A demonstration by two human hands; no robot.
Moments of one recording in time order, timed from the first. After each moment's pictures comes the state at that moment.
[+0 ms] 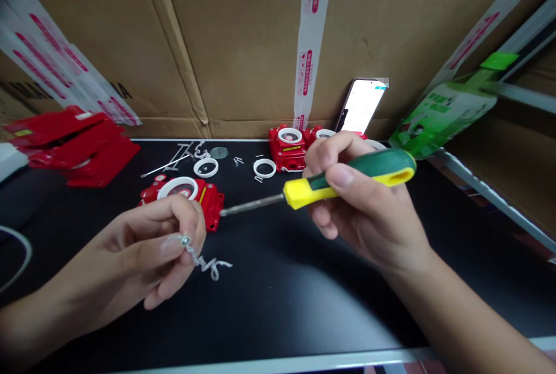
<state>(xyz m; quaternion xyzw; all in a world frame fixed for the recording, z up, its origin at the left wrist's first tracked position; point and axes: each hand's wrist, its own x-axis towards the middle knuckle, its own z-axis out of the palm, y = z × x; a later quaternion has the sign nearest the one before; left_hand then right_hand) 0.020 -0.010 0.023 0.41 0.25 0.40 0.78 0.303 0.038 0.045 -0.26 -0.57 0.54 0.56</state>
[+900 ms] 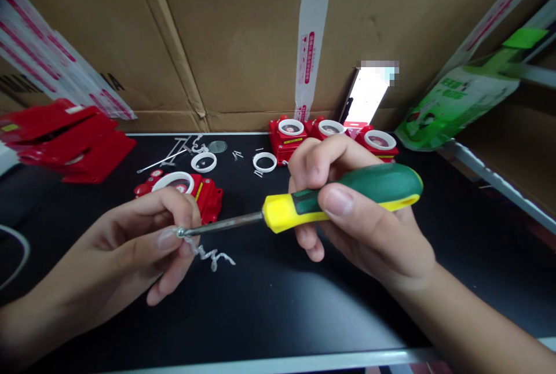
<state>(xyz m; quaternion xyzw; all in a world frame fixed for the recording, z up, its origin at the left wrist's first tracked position) 0.021 -0.009 0.019 0.43 0.28 0.43 0.75 0.295 0.027 0.036 -0.20 -0.57 0.58 0.54</state>
